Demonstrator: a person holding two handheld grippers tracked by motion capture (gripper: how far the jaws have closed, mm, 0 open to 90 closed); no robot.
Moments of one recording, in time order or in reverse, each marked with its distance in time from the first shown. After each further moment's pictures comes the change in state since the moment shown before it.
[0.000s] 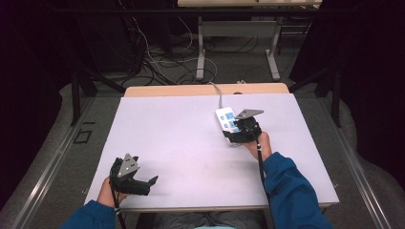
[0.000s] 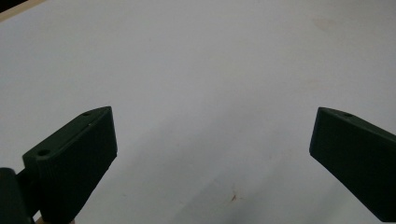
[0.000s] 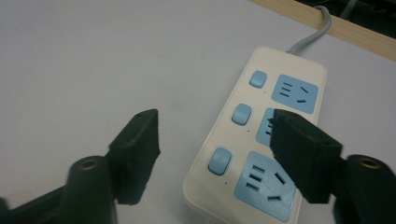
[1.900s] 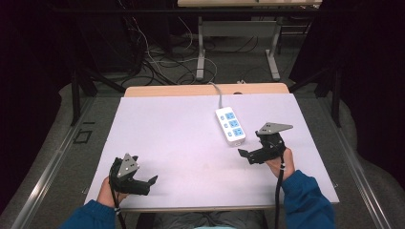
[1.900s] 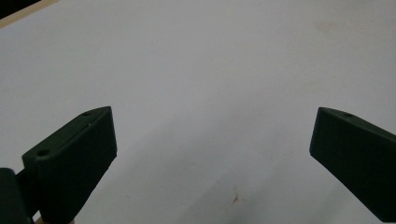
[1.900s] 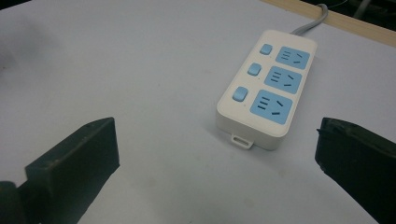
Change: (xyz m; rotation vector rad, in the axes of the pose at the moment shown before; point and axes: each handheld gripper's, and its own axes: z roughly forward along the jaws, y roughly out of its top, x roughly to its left) left arm 0.000 0.001 -0.001 -0.009 0.011 0.009; right arm 0.014 -0.032 -0.088 -0.036 0.062 0.018
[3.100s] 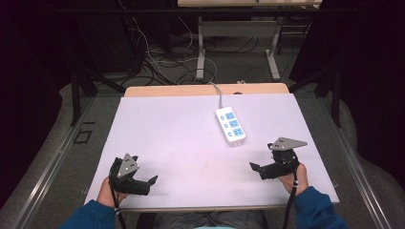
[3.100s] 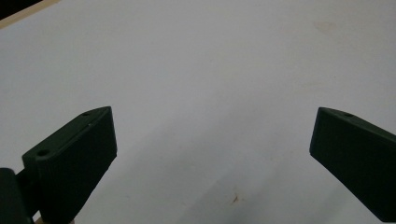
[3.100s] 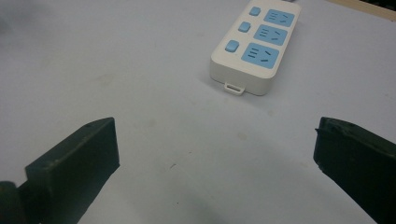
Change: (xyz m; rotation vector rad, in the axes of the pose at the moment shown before) left arm 0.000 0.000 -0.001 0.001 0.000 0.005; right arm 0.009 -0.039 -0.035 0.023 -0.053 -0.003
